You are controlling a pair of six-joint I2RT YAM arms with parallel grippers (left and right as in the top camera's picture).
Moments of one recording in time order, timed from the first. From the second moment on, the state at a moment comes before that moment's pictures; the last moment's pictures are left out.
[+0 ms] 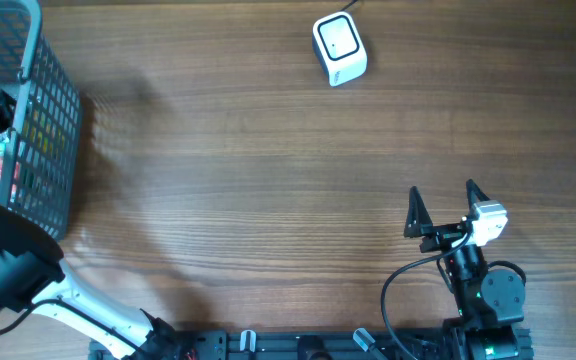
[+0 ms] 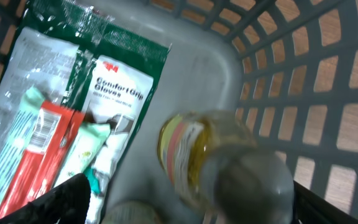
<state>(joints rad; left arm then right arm) 0.73 2.07 1.94 -1.05 0.34 0.33 0.13 0.02 0.01 0.00 -0.03 0.13</state>
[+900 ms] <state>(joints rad) 0.69 2.13 1.94 -1.00 0.35 0.34 0.13 0.02 0.01 0.00 -0.03 0.13</state>
